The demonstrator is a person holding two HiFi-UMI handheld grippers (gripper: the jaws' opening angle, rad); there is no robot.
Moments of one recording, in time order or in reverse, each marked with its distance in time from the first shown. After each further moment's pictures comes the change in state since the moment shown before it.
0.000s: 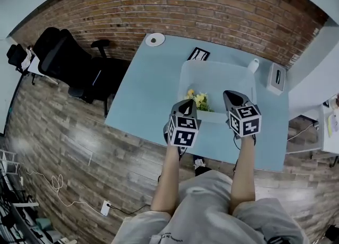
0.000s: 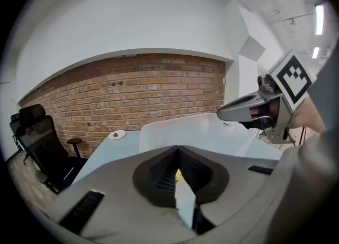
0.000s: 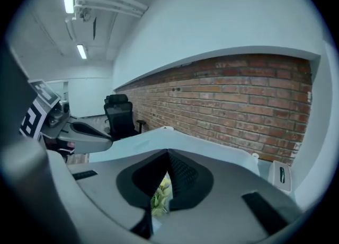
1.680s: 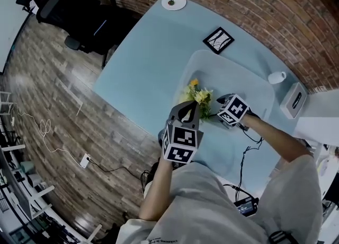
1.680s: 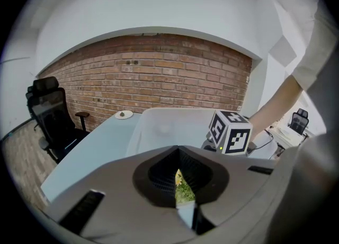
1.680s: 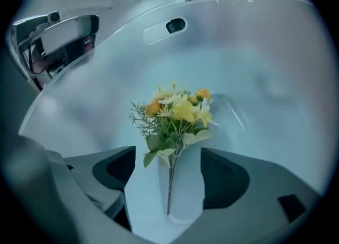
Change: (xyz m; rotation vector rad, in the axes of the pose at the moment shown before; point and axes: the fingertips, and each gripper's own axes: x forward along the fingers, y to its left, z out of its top) left arm 0.054 0.011 -0.021 -0.213 0.106 0.099; right arm 0.131 0.029 -0.196 -0.432 0.834 0.822
